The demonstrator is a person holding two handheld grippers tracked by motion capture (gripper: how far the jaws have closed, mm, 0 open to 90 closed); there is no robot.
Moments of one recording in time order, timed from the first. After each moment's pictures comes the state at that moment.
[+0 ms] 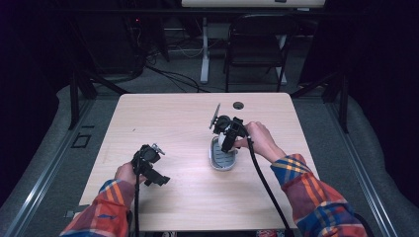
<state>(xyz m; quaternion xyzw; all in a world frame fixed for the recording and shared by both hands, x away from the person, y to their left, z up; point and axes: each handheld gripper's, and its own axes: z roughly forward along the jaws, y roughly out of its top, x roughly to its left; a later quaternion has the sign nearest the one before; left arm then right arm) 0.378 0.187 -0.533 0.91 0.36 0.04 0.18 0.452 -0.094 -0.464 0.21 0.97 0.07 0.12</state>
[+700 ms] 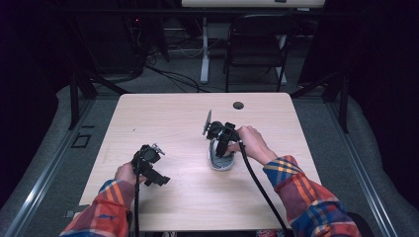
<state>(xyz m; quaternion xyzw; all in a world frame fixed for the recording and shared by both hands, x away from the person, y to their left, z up) 0.378 0.187 -0.533 0.92 0.36 0.04 0.18 0.453 -0.074 -0.487 0.20 0.97 0.05 0.11</state>
